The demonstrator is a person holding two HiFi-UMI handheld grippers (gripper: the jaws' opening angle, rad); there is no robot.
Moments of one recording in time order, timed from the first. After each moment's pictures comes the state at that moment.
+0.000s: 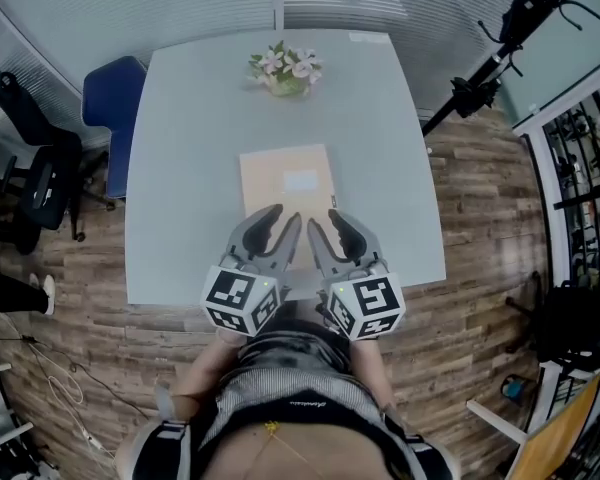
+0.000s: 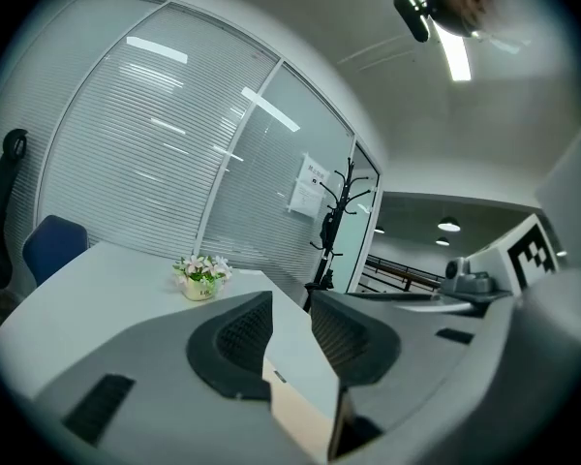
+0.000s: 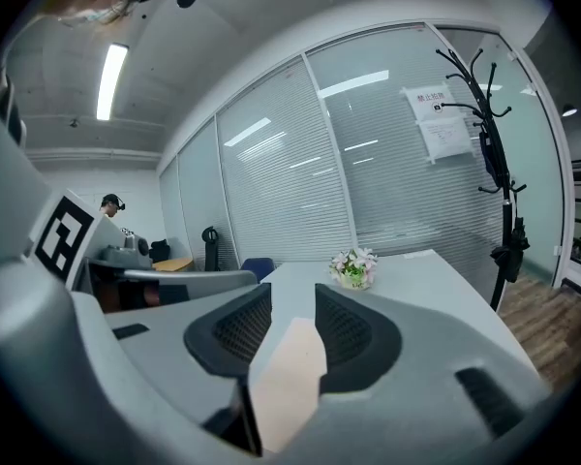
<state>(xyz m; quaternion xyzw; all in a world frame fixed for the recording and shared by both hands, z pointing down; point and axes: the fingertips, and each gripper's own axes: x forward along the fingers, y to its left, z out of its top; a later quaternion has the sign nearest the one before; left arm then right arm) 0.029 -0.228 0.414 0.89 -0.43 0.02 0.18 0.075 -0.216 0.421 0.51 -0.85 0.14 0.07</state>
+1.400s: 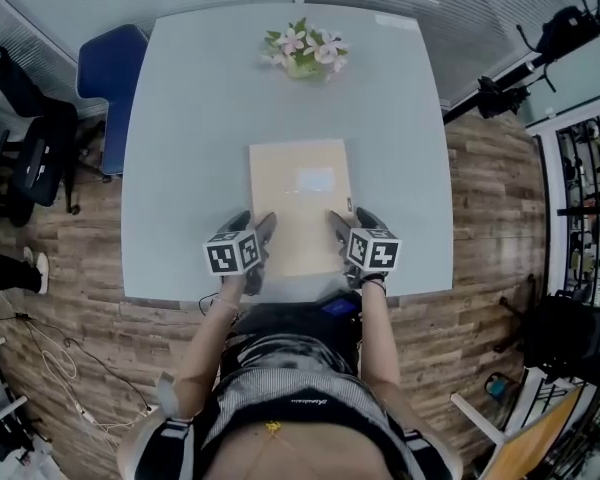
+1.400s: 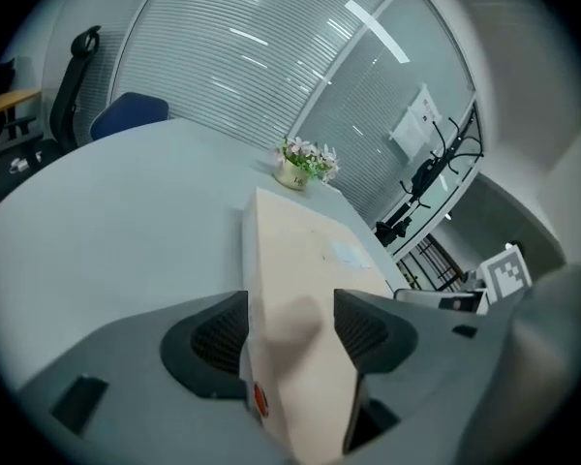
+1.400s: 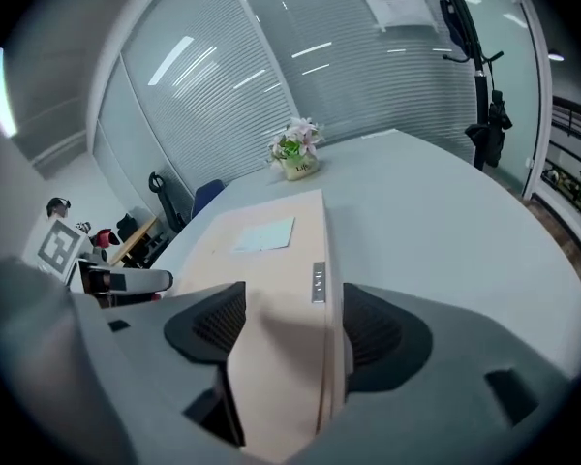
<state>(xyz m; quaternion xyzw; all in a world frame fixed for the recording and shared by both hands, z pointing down) -0.060 -0.276 0.682 0.74 -0.48 0.16 0.44 0.134 -0.286 0.683 0.51 -0.74 0.38 0.23</state>
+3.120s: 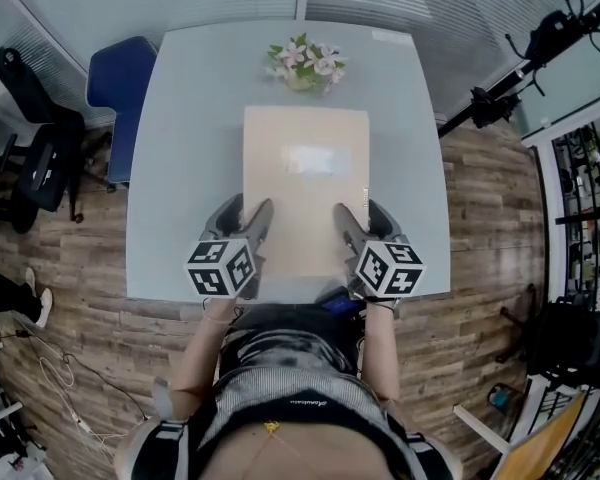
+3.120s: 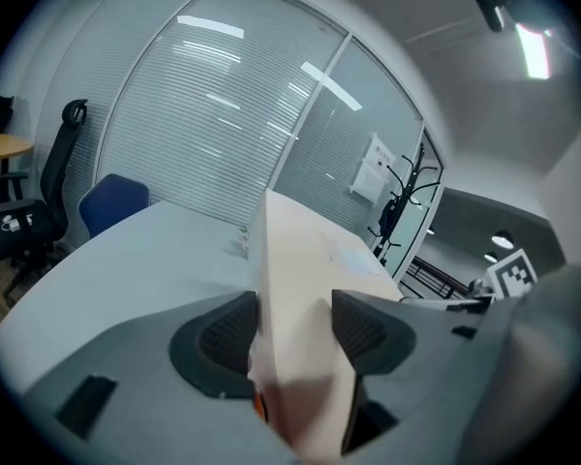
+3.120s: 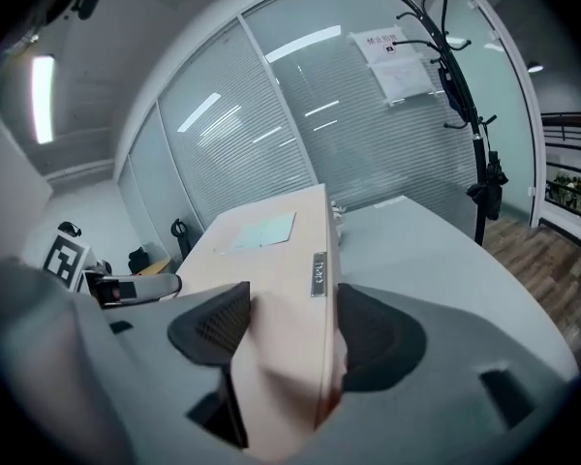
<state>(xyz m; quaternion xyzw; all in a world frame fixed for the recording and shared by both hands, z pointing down) -0.071 -0.291 0.511 0.80 -0.53 0.07 0.29 0.122 -0.285 0.524 0.54 -0.79 0.29 0.10</state>
